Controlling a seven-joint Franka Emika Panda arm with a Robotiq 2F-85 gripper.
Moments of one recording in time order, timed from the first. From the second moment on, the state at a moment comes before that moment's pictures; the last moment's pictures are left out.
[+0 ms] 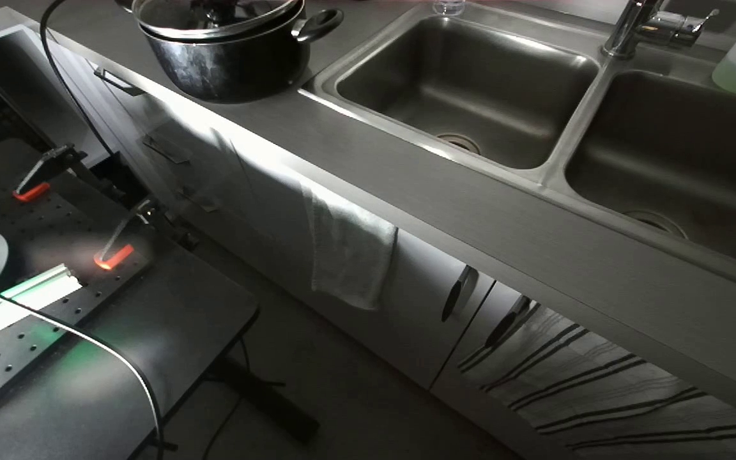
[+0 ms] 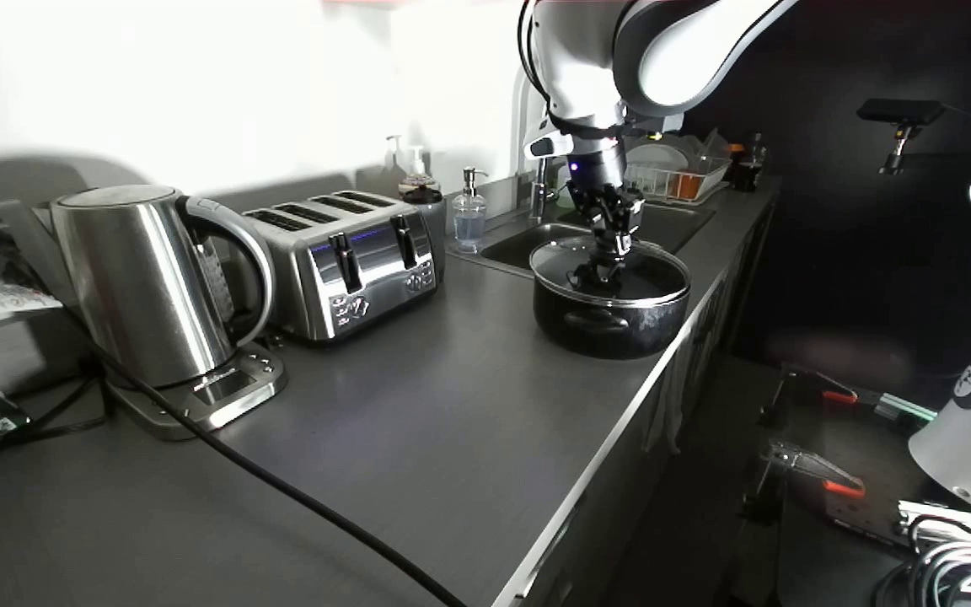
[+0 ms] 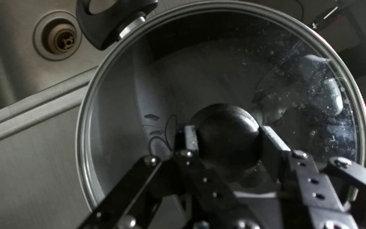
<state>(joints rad) 0.05 0.05 0.07 -2.22 -0.46 2.06 -0.71</state>
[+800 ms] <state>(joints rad) 0.05 0.05 0.06 -2.23 -0.42 2.04 -0.71</state>
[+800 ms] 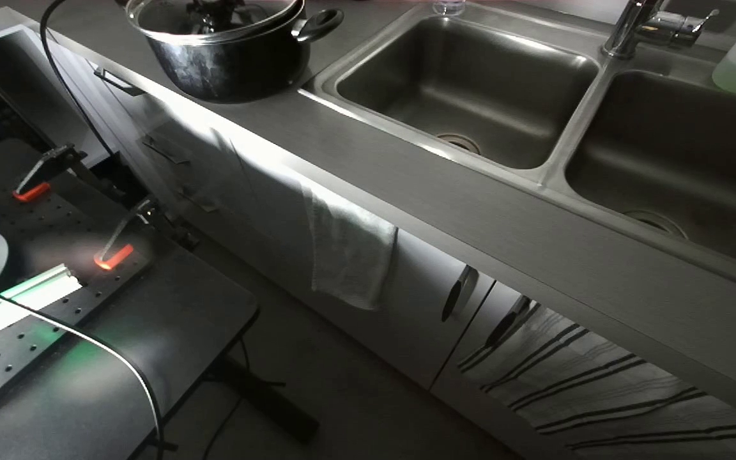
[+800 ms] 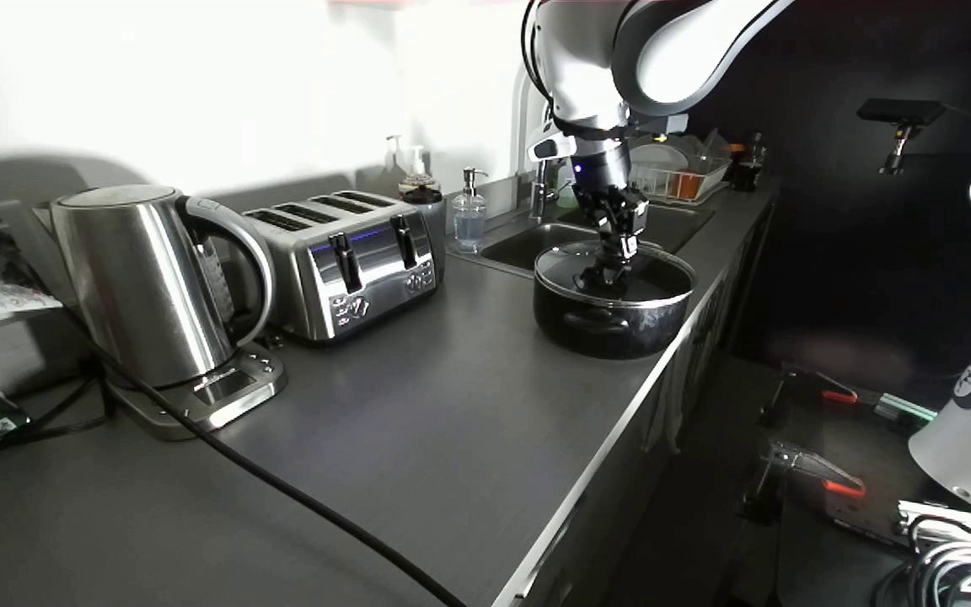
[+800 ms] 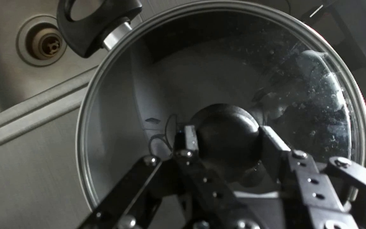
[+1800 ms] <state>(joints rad) 0.04 0.12 0.06 -2.15 -0.39 2.00 -0.70</state>
